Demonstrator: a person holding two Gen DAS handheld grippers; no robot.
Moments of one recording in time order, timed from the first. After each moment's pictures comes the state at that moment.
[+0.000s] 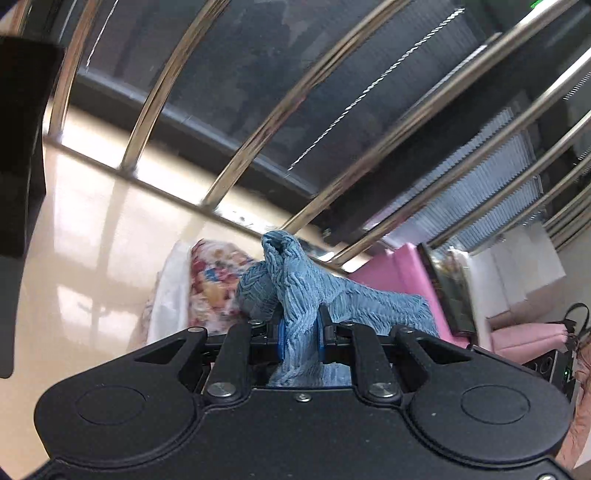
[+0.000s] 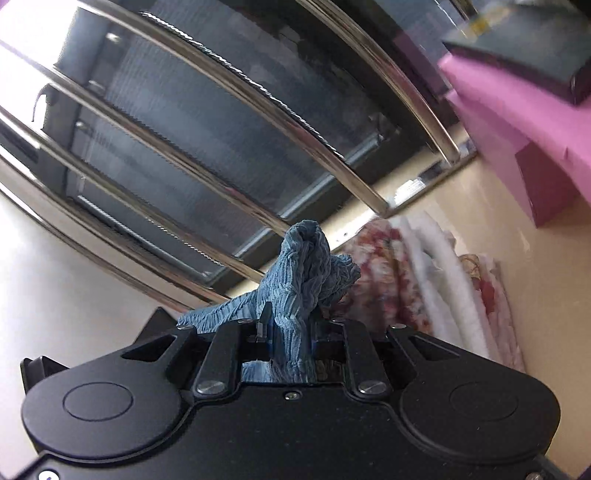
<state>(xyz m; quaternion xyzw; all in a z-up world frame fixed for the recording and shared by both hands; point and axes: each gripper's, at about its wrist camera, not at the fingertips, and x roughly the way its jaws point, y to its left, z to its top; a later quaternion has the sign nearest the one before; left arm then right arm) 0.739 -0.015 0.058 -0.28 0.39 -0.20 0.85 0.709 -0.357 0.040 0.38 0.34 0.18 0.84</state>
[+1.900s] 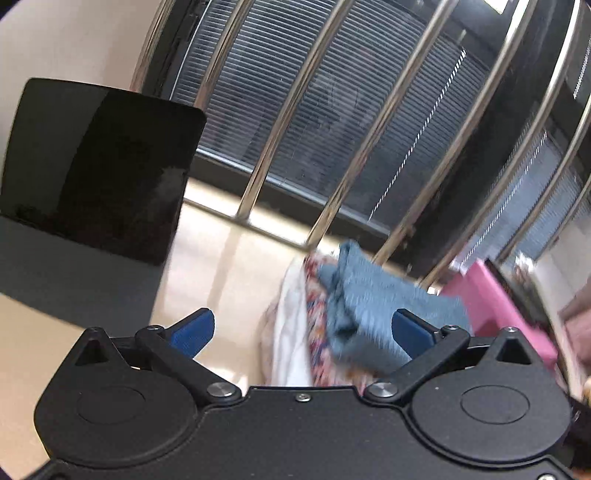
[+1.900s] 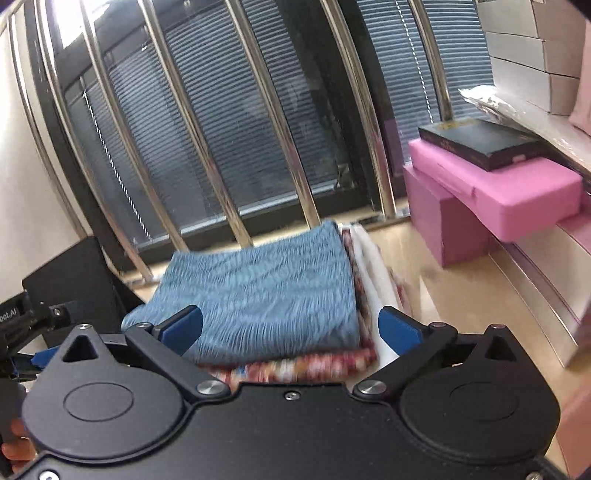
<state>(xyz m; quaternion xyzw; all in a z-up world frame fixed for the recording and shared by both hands) 0.602 0.010 0.062 -0.19 0.29 -0.04 0.94 0.586 -0.288 0.044 0.16 0.27 0.06 0.95</state>
